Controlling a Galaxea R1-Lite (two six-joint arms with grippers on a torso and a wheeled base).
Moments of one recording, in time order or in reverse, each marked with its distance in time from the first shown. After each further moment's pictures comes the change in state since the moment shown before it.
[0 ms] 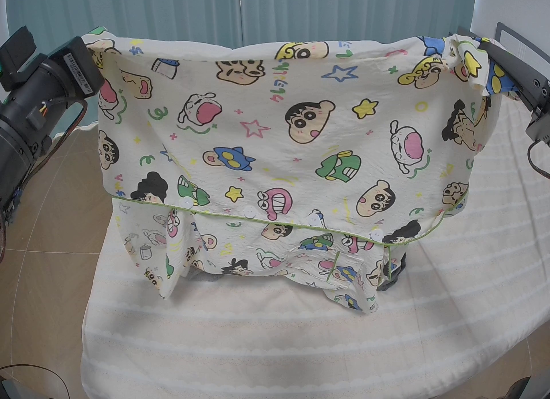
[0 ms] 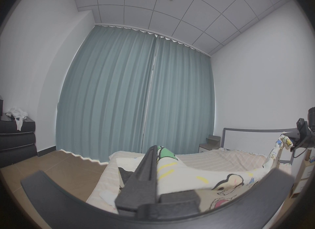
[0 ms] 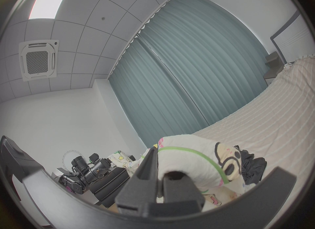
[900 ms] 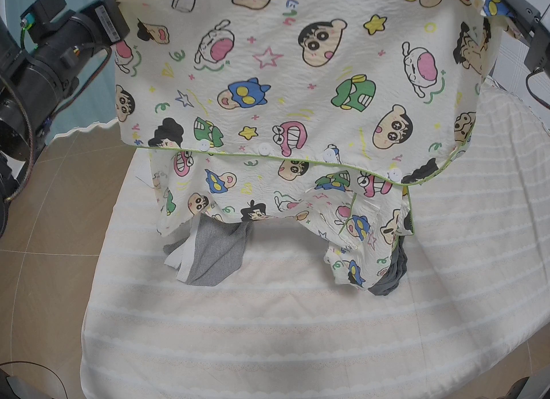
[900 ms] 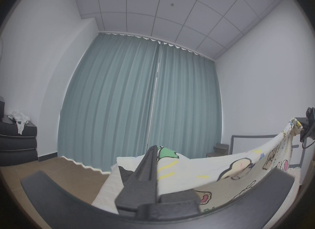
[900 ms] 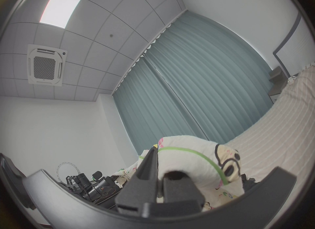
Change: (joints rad) left arm 0.061 0.149 -0.239 0.012 -0.004 0.017; right arm -0.069 0.105 -0.218 -0.083 -0.003 0.011
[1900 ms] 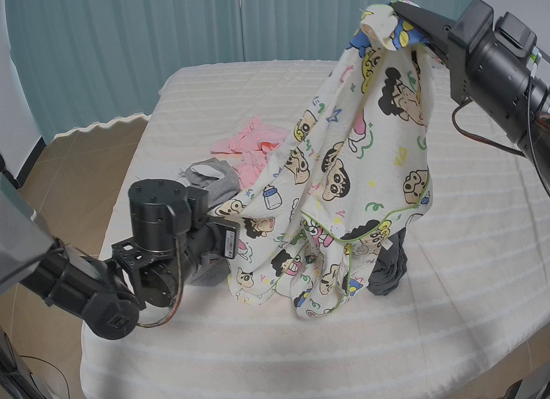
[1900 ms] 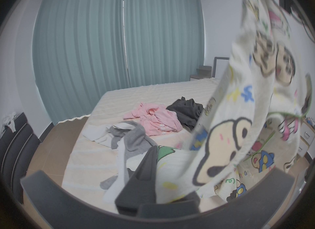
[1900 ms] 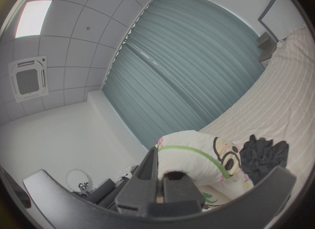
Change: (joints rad) left arm -0.118 0.398 0.381 -0.007 -0.004 -0.095; right arm 0.258 0.186 -0.011 -0.010 -0.214 0.087
